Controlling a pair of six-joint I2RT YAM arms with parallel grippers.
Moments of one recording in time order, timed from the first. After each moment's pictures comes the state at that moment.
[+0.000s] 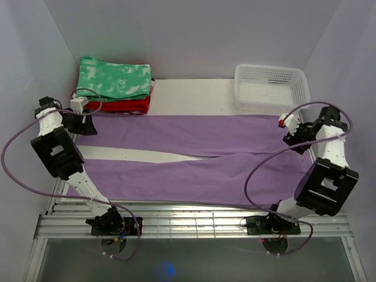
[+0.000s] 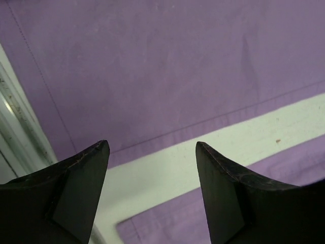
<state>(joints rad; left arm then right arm) 0.58 2.00 1.68 -0.93 0.64 0.82 -0.48 1.43 1.14 -0.92 -0.47 -1.54</state>
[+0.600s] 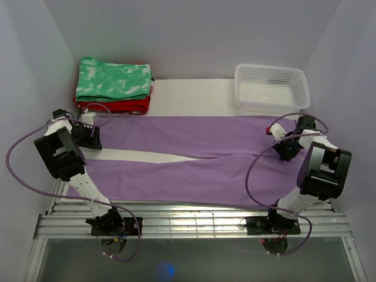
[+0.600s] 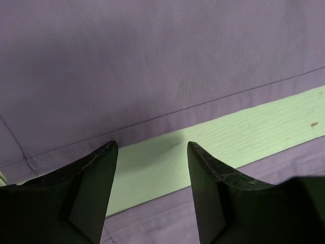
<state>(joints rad) 0.53 2.00 1.41 -0.79 0.47 0.79 -0.31 1.64 0.96 -0.58 -0.25 -1.15</state>
